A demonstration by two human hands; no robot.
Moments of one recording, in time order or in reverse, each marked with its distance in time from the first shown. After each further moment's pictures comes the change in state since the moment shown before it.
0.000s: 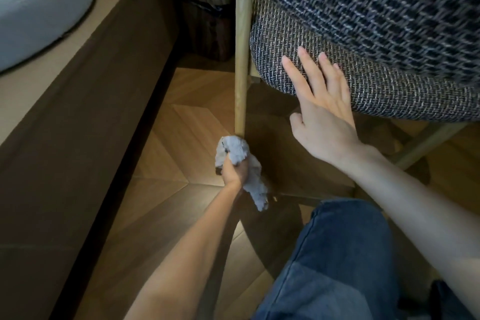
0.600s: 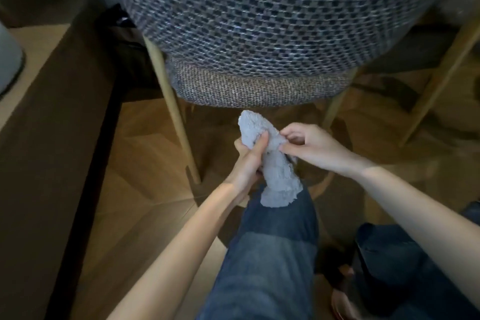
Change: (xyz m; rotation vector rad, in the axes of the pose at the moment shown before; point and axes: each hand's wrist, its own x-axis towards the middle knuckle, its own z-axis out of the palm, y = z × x) left_hand -0.173 0.111 0.053 -0.268 -0.685 0.089; right_hand -0.115 0.085 -0.068 0.879 -0.353 0.450
